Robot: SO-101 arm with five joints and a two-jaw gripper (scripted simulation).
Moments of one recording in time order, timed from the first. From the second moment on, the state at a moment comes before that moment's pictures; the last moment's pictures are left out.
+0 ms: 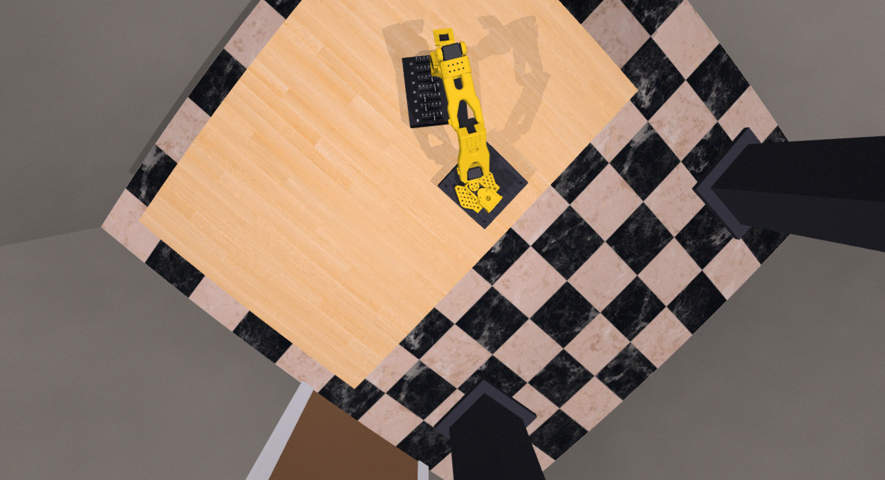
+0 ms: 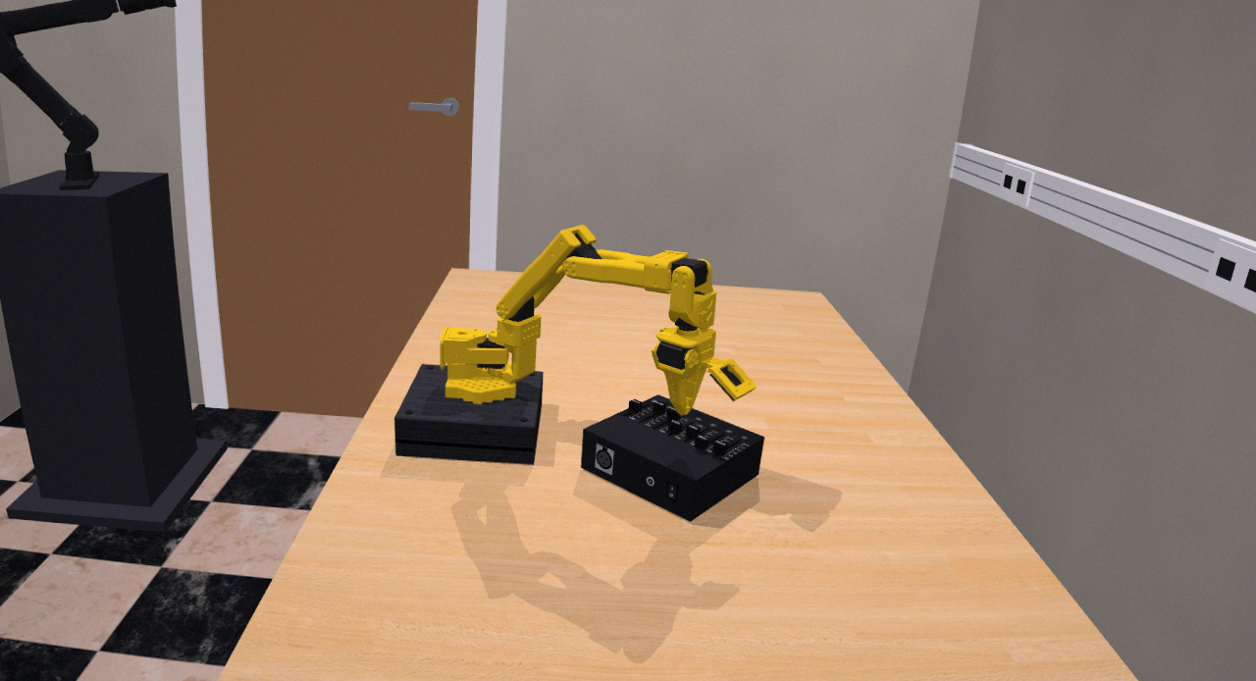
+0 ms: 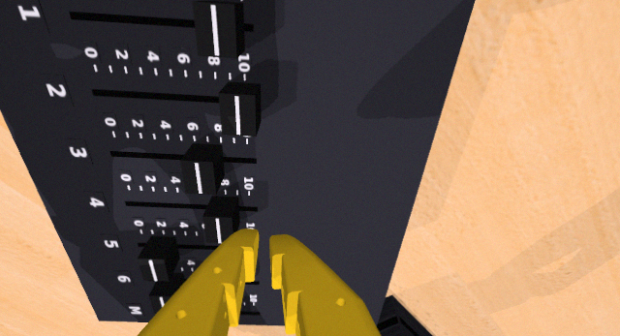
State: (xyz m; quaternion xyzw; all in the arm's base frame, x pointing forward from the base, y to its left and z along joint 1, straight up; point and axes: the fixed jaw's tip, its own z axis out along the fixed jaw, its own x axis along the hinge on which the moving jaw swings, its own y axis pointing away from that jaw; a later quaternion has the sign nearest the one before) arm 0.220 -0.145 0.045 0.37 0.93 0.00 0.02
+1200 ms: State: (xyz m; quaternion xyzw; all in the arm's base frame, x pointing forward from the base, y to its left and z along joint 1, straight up) arm 0.218 -0.144 0.023 0.37 0.93 0.00 0.00
